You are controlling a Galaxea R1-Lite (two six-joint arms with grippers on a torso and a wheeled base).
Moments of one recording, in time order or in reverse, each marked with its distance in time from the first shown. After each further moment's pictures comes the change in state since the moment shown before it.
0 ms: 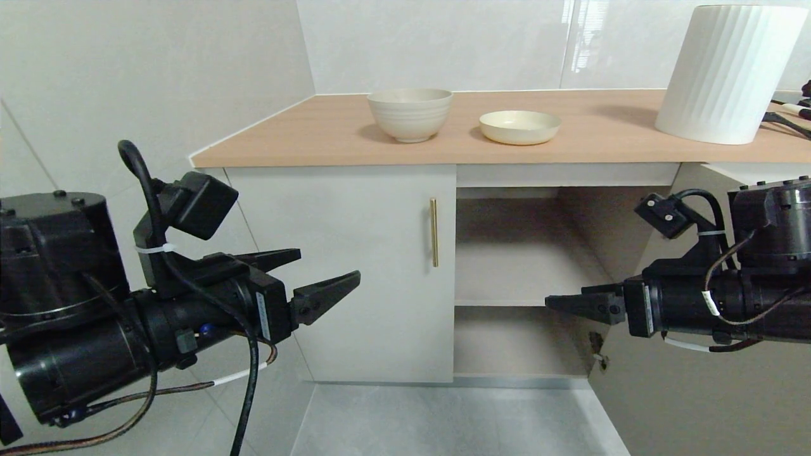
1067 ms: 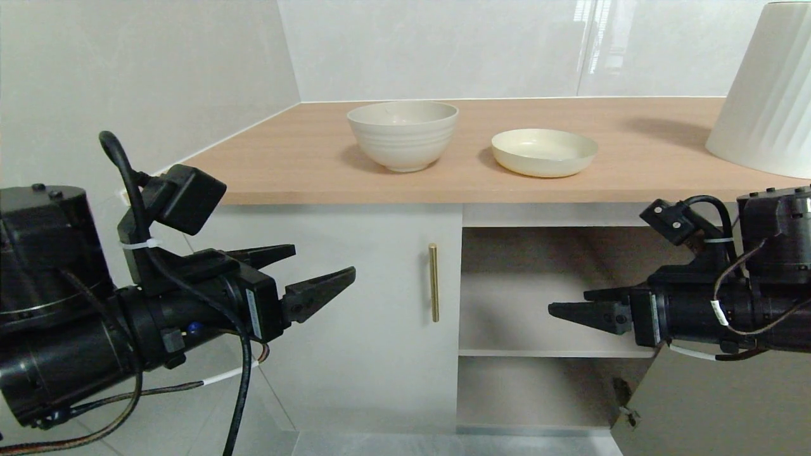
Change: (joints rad) left arm 0.000 -0.026 -0.011 0.024 0.001 0.000; right arm 0.003 -0.024 0.043 -0.034 0.004 -0.018
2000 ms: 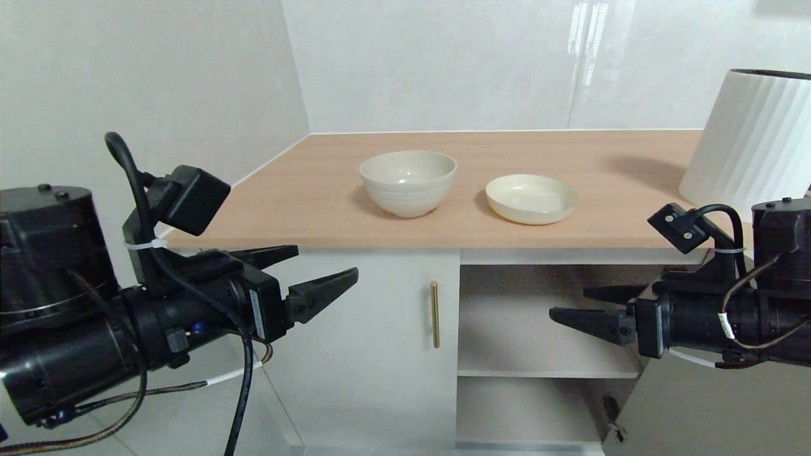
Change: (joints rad) left arm 0.000 0.011 -0.003 -0.001 -0.001 -0.001; right arm 0.000 -0.013 0.078 -0.128 0.001 -0.041
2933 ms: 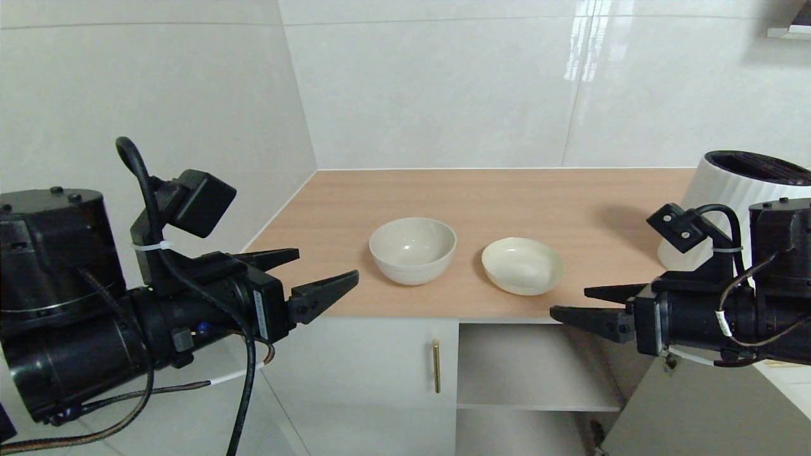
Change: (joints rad) left arm 0.000 0.011 0.000 0.001 -0.001 0.000; right arm 0.000 0.005 -0.002 0.000 -0.001 -0.001
